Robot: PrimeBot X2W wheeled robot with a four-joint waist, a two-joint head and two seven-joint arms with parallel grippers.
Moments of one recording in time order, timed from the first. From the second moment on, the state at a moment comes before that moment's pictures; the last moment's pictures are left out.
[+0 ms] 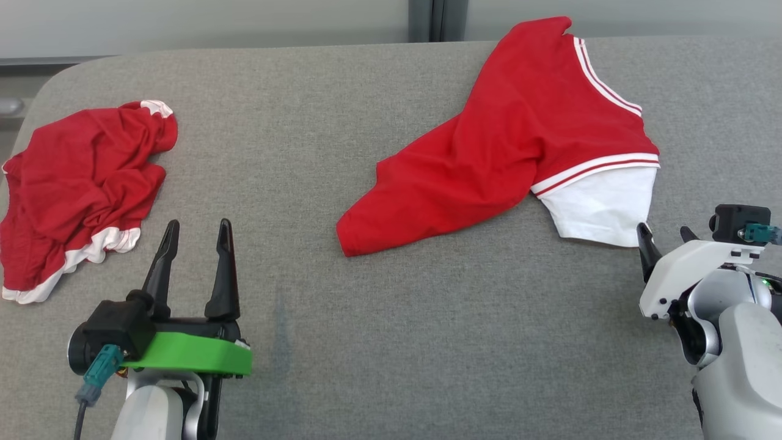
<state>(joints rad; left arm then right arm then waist) -0.16 0.08 -0.06 0.16 -0.28 -0.13 -0.26 -0.37 -0.14 -0.18 0.48 0.17 0.13 0.22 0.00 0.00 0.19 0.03</state>
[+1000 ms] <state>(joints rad) -0.15 0.08 -0.05 0.16 -0.28 -0.13 -0.26 -0.16 -0.06 -0.35 0.23 0.10 0.13 0.34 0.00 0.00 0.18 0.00</state>
